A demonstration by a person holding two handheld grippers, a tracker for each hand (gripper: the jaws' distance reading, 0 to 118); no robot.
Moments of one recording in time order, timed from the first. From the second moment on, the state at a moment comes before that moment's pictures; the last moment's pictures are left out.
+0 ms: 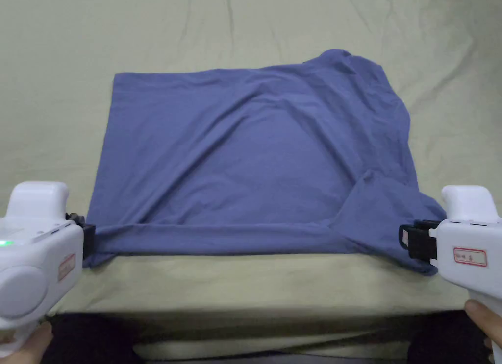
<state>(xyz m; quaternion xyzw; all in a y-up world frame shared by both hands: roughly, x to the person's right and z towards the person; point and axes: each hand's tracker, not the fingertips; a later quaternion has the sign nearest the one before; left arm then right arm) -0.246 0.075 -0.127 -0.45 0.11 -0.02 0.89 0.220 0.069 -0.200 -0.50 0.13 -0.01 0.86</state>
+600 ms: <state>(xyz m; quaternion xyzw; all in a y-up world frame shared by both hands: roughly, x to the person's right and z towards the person) -0.294 -0.007 -0.161 -0.51 0.08 0.10 0.85 0.213 0.047 -0.194 -0.52 0.15 -0.03 0.84</state>
